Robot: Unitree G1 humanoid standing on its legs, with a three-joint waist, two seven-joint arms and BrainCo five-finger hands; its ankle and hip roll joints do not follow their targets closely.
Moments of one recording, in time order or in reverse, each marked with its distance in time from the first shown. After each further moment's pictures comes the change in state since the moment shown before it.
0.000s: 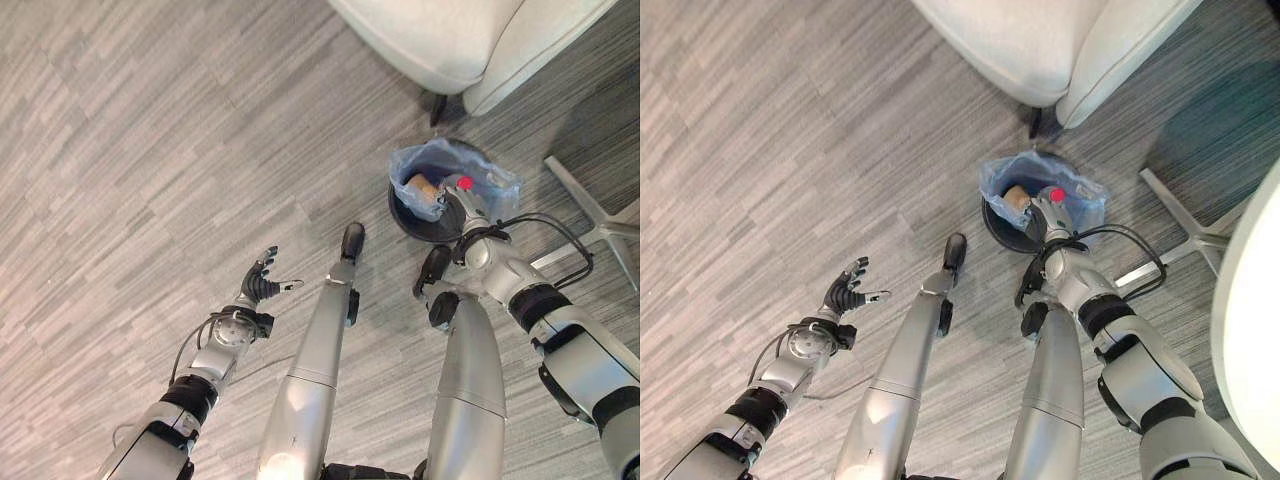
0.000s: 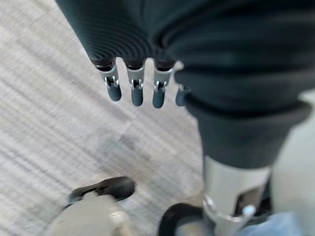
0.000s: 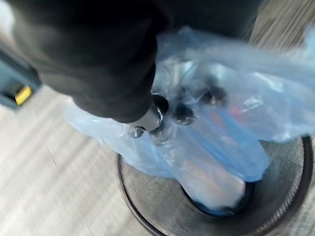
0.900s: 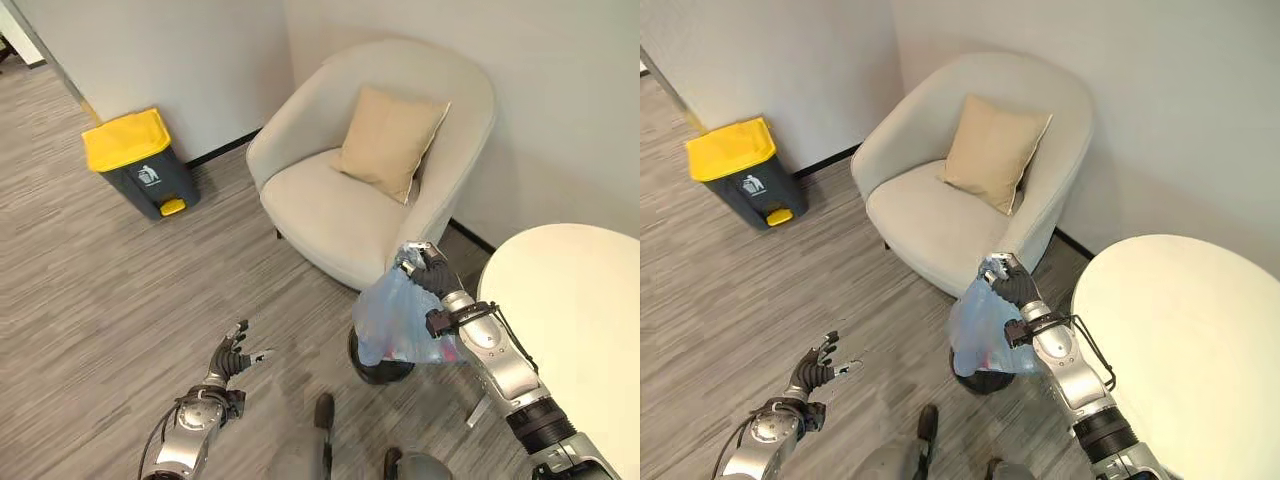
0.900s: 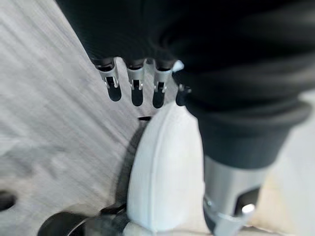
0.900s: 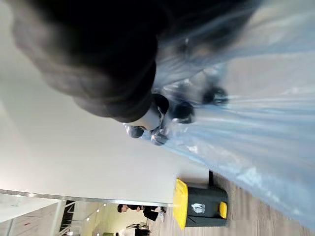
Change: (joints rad) left arm 0.454 -0.092 0.226 -0.182 0.083 0.050 -0.107; right arm 0.640 0.120 -0.295 -0.656 0.456 -0.140 0.253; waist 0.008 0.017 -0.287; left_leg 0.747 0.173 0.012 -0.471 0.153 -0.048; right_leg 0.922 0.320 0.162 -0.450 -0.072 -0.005
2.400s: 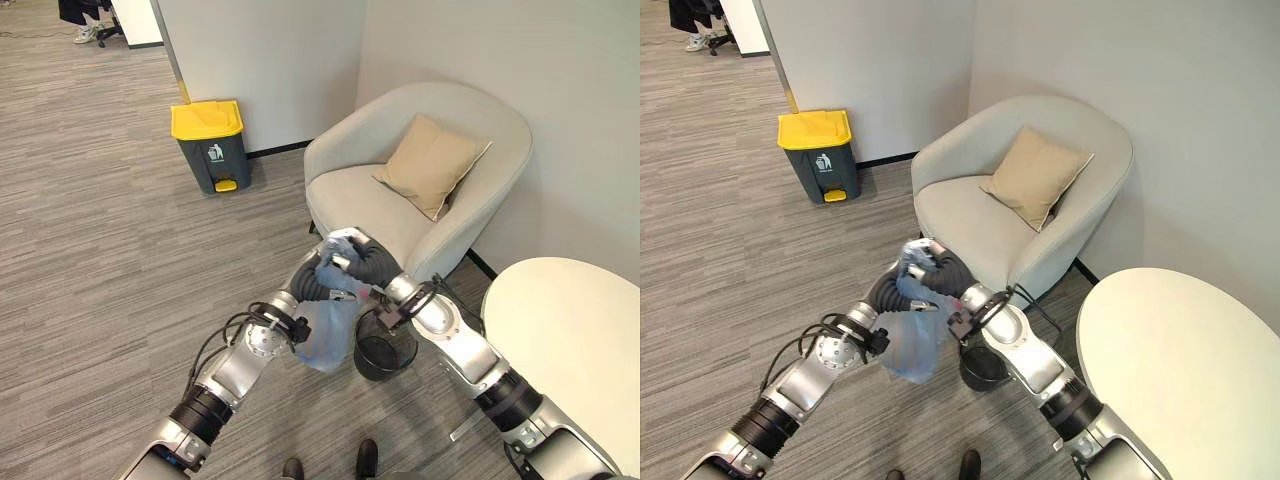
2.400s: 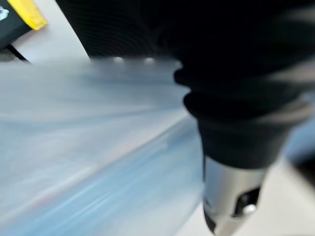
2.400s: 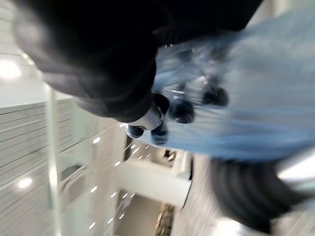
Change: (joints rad) left arm -0.376 0.030 -0.328 -0.240 0.306 -0.027 0.022; right arm -0.273 0.097 0.303 -0.126 0.064 0.015 0.074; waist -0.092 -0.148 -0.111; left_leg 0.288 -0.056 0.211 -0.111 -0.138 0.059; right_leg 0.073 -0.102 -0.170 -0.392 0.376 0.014
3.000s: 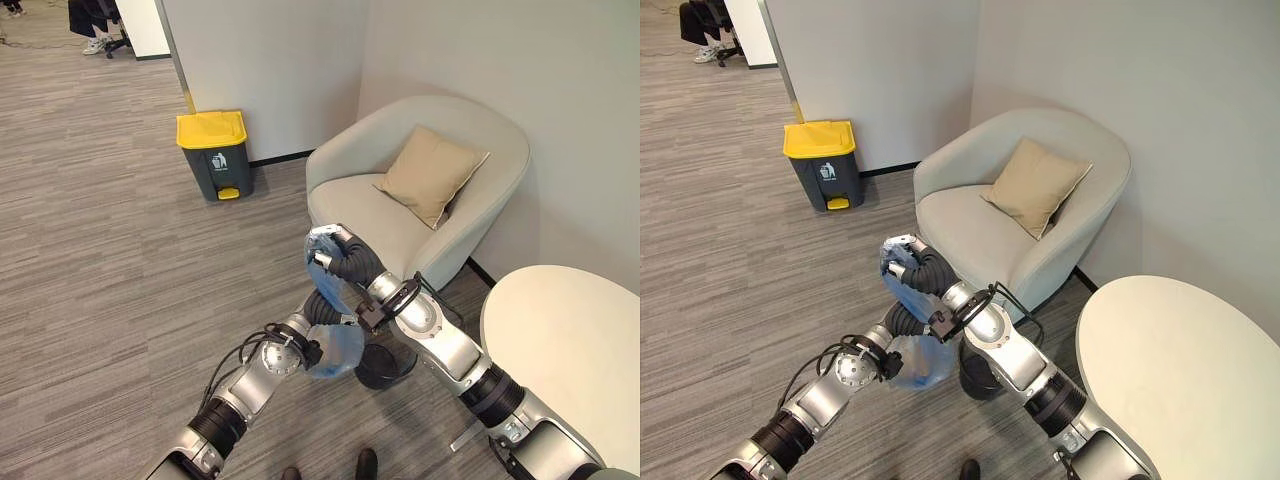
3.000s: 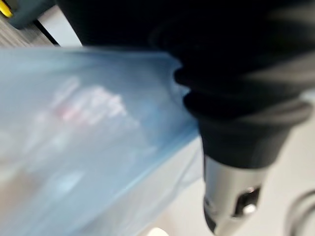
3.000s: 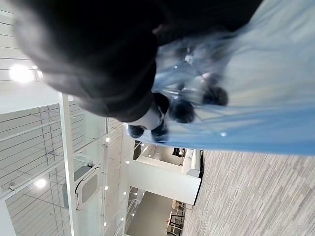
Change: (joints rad) left arm 0.016 -0.047 -0.066 0.163 -0.037 0.026 0.013; right arm -0.024 0.034 0.042 0.021 0.038 0.005 -0.041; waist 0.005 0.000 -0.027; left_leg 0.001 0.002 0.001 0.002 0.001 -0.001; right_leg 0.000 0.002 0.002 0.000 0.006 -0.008
